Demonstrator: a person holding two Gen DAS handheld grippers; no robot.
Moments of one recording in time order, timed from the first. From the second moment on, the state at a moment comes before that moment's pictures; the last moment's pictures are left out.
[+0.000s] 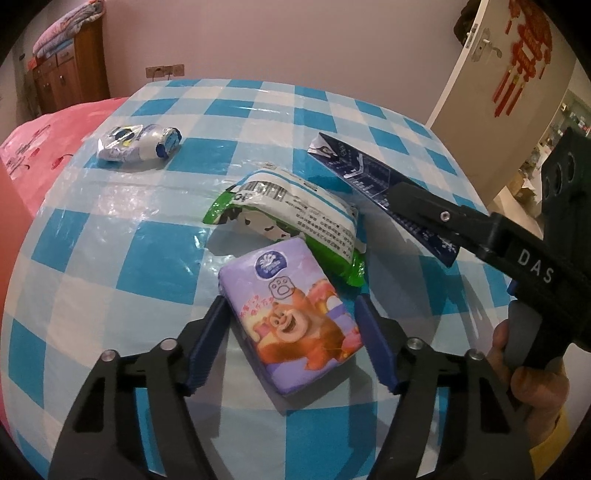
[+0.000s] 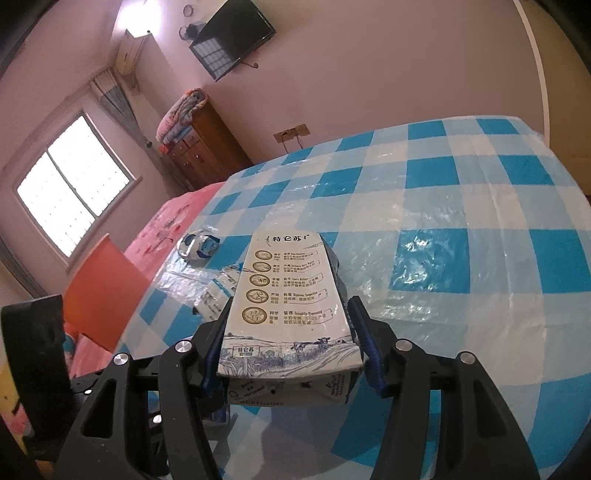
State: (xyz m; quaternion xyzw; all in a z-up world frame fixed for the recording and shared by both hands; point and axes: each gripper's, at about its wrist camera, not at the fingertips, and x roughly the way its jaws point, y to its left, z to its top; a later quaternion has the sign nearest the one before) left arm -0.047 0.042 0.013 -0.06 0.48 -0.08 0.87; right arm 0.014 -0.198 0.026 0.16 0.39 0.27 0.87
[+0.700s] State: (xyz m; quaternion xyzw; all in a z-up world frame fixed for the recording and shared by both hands) left arm -0.063 0.080 0.017 -0.10 0.47 -0.11 0.87; right arm 0.008 -0.200 0.033 0.25 0.39 0.30 0.84
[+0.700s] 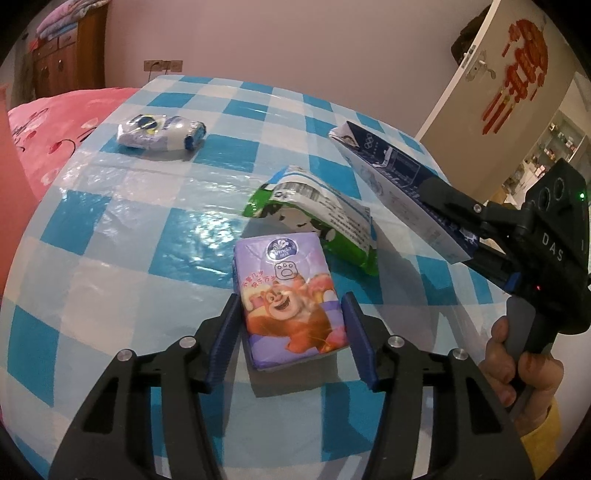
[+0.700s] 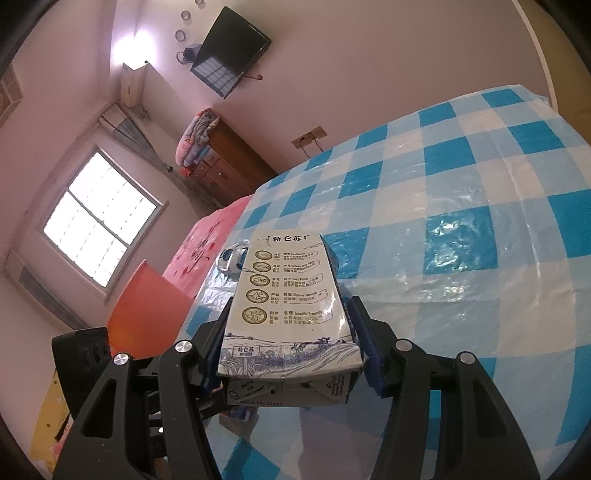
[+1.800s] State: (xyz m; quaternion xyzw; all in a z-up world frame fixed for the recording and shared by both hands) left arm -0.099 0.201 0.117 -0.16 0.33 -0.07 0.93; right arm -0.004 -0.118 0.073 0.31 0.41 0.41 0.76
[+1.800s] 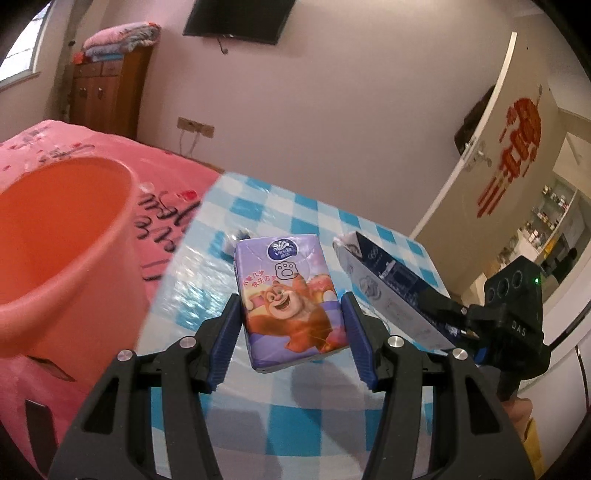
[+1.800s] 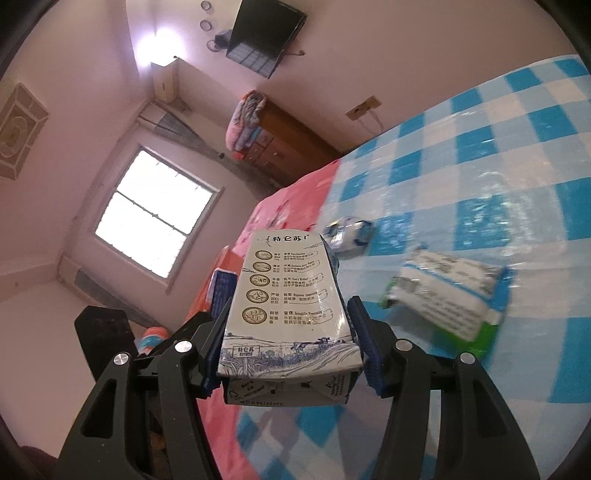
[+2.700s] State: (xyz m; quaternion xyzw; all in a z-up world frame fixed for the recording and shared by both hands) left arm -0.125 0.341 0.140 -0.17 0.28 0.10 0.94; right arm 0.001 0.111 0.176 0.16 0.41 0.55 0.71
